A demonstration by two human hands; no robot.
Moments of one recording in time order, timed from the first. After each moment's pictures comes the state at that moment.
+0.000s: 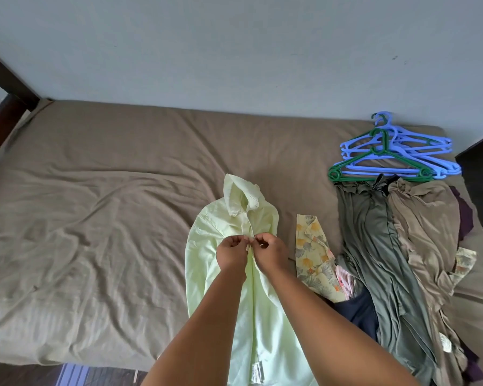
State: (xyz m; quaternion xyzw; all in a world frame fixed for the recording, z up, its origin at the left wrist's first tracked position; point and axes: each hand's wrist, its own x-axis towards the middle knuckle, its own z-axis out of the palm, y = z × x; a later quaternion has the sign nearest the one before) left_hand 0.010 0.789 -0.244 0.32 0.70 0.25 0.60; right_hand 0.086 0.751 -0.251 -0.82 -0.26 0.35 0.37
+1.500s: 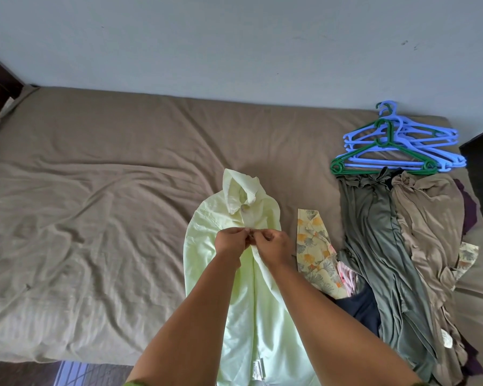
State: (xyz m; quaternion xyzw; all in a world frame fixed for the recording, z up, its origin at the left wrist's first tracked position) left_hand 0.013 0.824 -0.253 0.30 0.67 0.18 0.65; right_hand 0.096 0.761 -0.269 -0.79 -0.23 0.39 0.42
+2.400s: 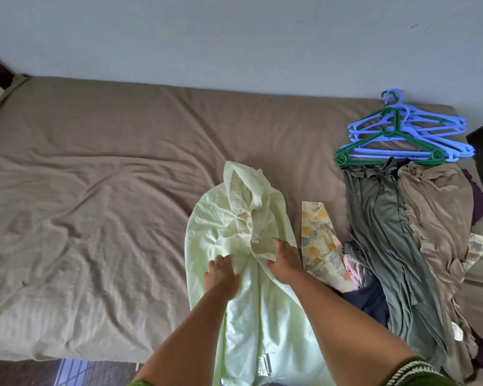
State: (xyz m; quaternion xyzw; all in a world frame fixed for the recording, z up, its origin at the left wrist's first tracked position) left_hand -0.059 0.772 -0.324 0.74 0.56 -0.21 0.32; right_hand 0.112 0.721 -0.324 -0.83 -0.41 0.39 0.02
